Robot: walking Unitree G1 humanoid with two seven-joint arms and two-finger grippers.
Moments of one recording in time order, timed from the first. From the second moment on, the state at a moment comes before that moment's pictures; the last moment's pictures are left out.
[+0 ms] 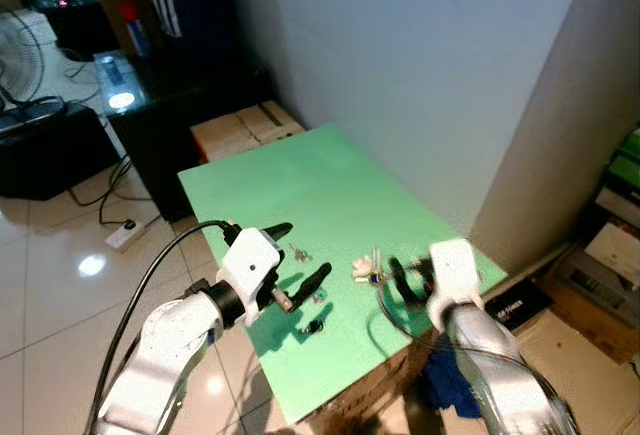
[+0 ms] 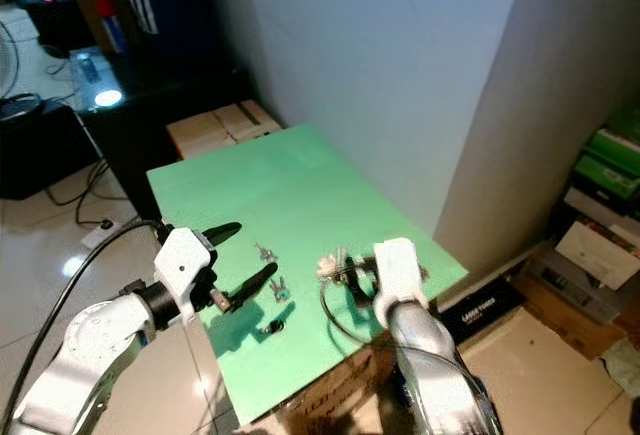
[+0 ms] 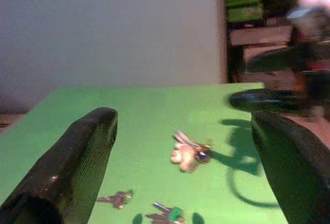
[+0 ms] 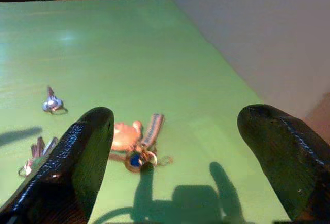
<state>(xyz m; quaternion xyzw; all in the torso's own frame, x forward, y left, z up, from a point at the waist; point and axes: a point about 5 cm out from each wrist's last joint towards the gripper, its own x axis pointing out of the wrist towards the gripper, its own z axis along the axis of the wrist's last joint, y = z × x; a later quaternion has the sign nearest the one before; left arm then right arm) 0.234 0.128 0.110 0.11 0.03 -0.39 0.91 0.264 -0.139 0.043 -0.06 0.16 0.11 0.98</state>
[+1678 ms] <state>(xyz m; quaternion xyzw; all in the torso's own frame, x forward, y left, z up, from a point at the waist) 0.205 0.145 0.131 0.10 0.07 -0.41 0.91 0.292 -0.136 -0.006 -0.09 0.27 0.12 0.95</state>
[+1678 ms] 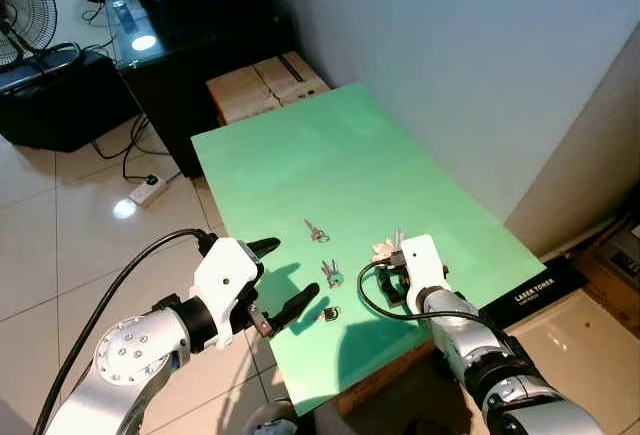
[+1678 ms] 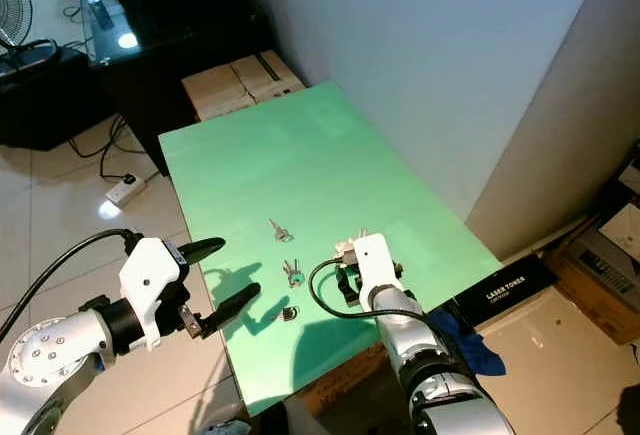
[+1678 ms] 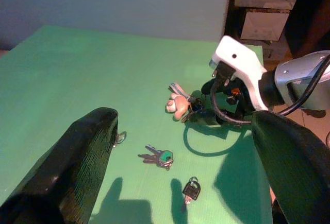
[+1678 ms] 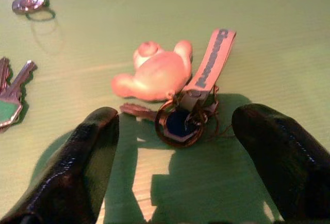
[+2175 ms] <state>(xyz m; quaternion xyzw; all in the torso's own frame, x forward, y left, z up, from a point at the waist) 0.204 0.145 0.131 0.10 0.07 -0.41 0.90 0.293 -0.136 -0.007 -0.10 0.28 0.13 0.95</state>
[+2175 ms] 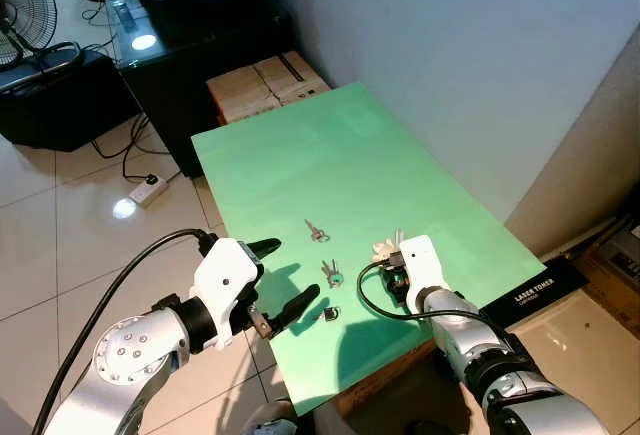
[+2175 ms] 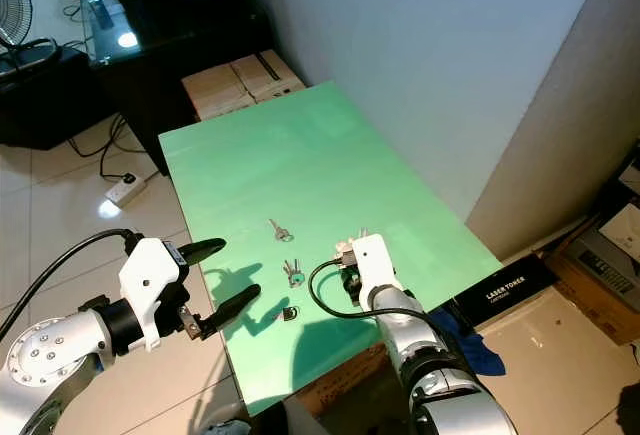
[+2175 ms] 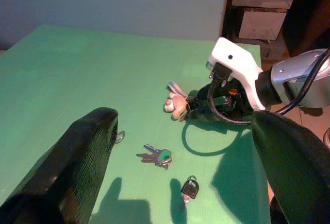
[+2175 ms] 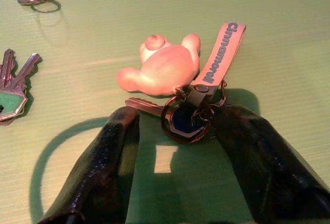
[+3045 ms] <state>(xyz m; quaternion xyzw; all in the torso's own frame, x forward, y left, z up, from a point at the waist) 0.204 0.144 0.133 0.09 0.07 -0.41 0.90 0.289 -0.125 -0.009 -0.08 0.27 0.16 0.94</state>
